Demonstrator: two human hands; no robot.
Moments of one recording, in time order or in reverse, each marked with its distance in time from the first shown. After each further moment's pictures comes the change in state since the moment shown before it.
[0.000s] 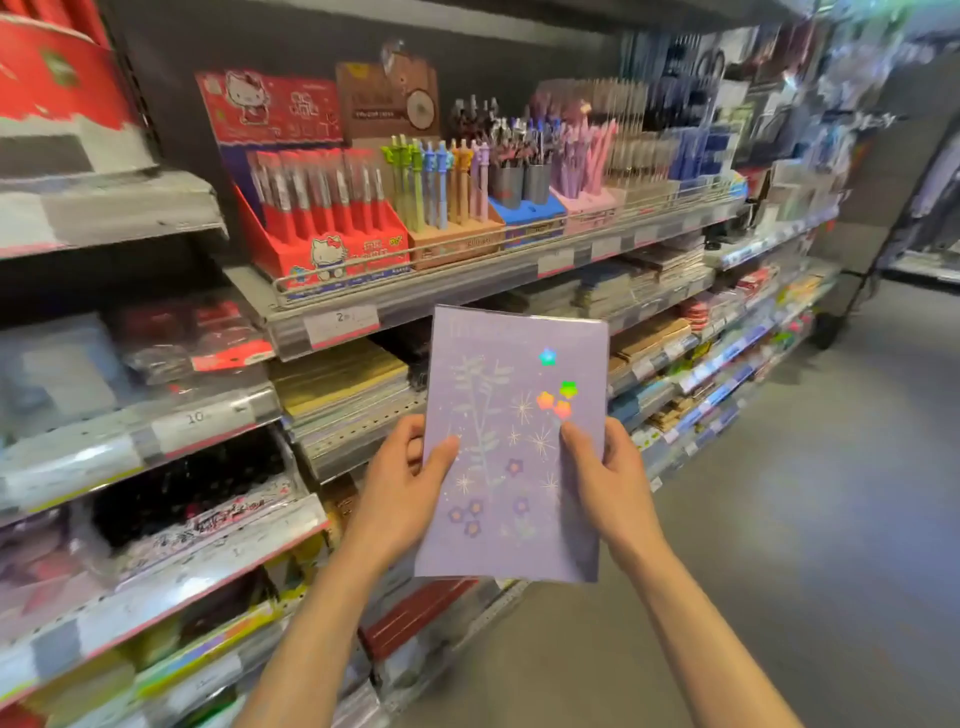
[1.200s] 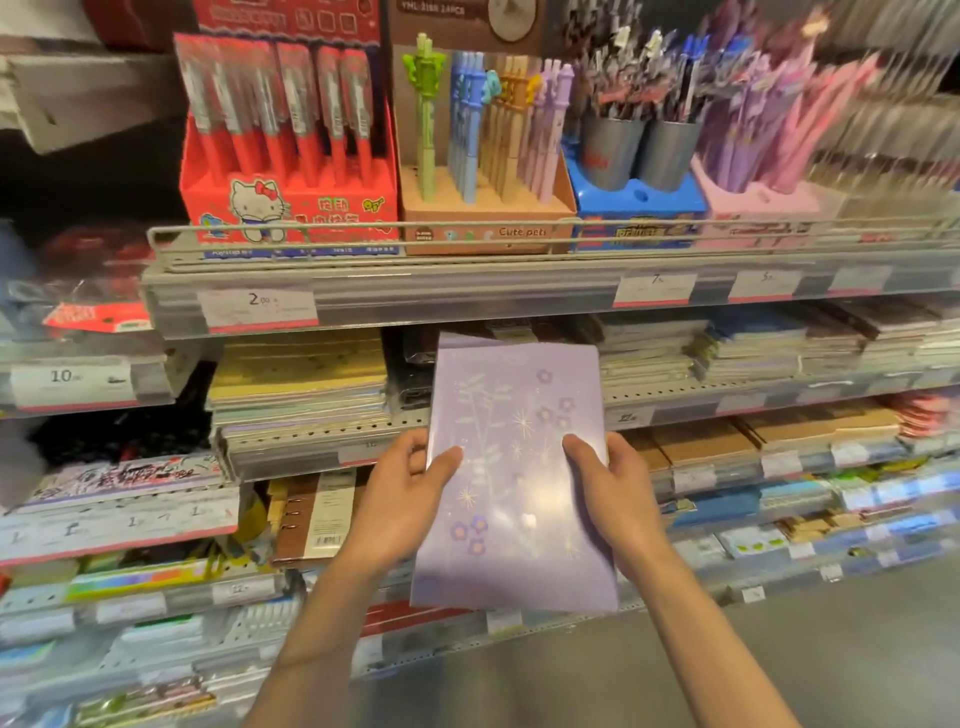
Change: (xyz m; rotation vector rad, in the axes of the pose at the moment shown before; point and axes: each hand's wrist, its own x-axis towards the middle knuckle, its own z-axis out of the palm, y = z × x) left_hand 0.140 -0.042 0.117 -0.128 0.402 -0.329; right_hand 0.246 0.072 0.009 -0.069 -0.509 0.126
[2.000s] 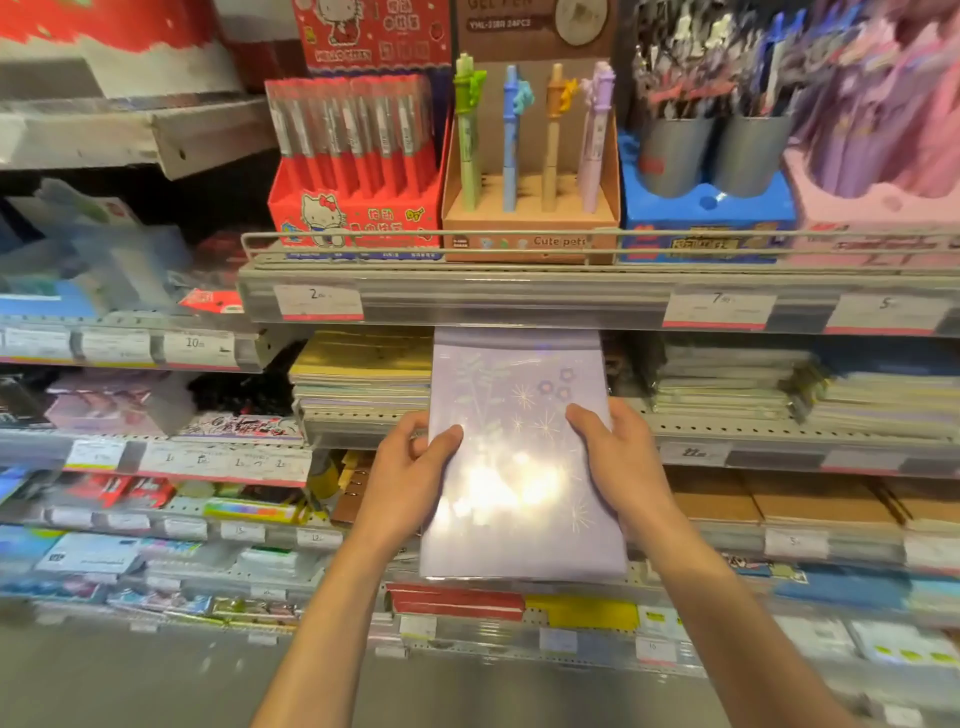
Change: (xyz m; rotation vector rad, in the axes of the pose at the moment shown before) left_hand -0.010 0.017 0.020 0.034 0.368 0.017; right_hand 0.049 -0.032 0.000 0.041 -0.330 -0.074
